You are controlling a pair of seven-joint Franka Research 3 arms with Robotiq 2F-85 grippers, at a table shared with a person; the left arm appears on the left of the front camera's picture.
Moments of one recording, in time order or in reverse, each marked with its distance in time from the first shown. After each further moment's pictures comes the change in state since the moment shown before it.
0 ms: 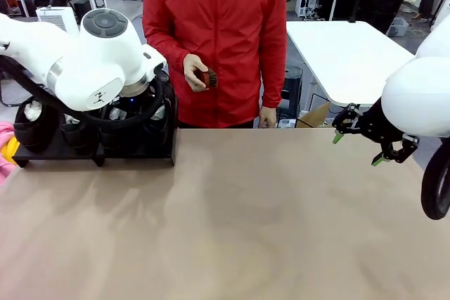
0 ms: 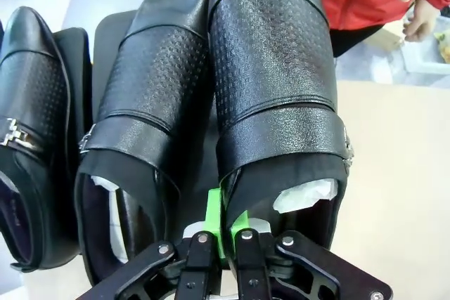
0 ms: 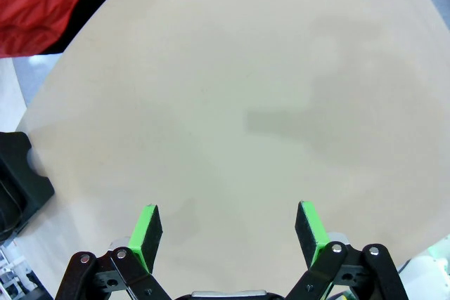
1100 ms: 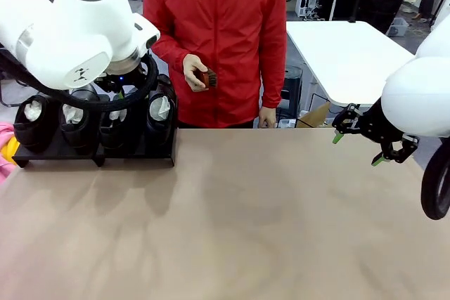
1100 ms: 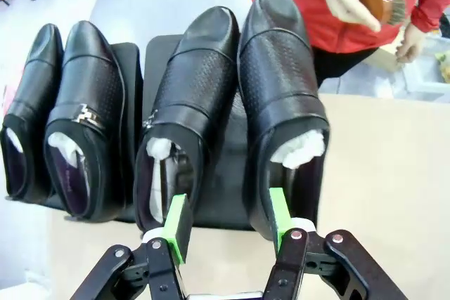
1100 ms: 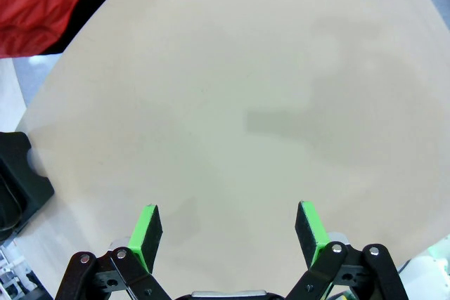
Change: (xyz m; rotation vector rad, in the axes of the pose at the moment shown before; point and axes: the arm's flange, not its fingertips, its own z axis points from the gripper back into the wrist) left arm 0.001 0.002 0.092 0.033 -0.075 0.027; right arm 0.000 0.000 0.000 0.000 0.000 0.000
